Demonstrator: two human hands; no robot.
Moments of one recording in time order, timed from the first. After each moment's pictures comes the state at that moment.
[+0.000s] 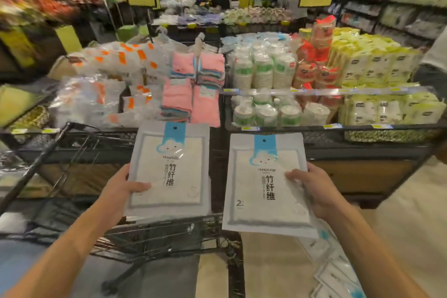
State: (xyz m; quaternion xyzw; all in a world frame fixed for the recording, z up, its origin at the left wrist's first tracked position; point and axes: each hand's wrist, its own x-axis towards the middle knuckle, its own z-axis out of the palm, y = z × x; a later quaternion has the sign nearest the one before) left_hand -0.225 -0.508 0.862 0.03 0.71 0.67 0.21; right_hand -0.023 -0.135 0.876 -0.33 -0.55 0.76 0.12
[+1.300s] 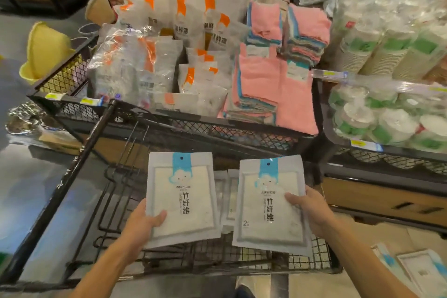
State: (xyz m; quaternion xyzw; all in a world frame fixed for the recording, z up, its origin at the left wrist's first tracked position) left_hand -0.464 -0.657 0.688 -0.17 0.74 0.60 0.26; right_hand -0.376 -0.258 0.716 -0.38 -0.59 0.71 -0.08
